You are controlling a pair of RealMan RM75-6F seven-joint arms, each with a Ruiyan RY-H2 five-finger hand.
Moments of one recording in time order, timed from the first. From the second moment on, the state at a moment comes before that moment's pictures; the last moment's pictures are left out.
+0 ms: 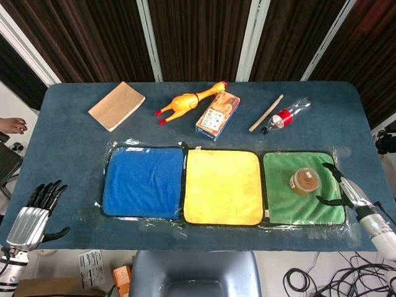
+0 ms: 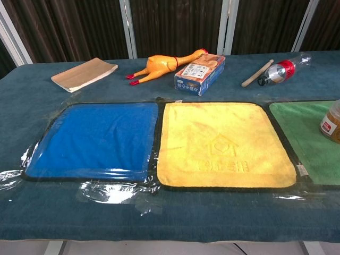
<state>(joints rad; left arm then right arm) -0.17 -1.17 0.02 -1.48 1.62 1.45 -0.07 0.40 -1.33 -0.06 -0.86 -1.57 0.95 1.14</state>
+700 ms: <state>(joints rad) -0.17 -1.16 0.02 -1.49 1.62 1.46 -0.08 0.44 -1.34 -0.08 -0.90 -1.58 0.92 1.17</state>
